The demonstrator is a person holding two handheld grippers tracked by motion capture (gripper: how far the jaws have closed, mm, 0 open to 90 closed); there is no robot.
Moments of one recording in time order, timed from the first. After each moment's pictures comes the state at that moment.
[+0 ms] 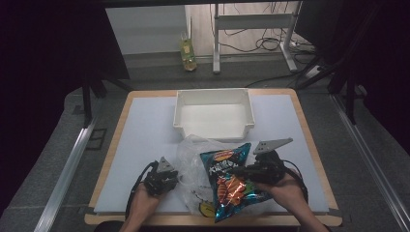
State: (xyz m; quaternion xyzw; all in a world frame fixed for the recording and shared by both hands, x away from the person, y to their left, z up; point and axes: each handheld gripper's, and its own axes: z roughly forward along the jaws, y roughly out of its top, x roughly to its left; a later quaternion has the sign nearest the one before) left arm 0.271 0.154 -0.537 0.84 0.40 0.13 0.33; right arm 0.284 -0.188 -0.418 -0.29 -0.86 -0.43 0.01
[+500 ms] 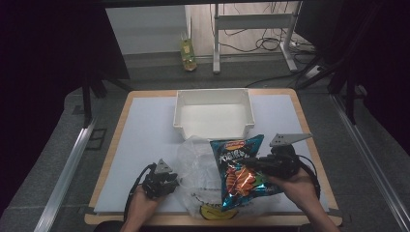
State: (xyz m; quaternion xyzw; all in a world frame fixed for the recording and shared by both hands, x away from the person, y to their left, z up) left arm 0.258 0.157 -0.535 0.84 0.41 0.11 0.34; right arm 0.291 -0.213 -0.398 -0.31 -0.83 -0.46 -0.01
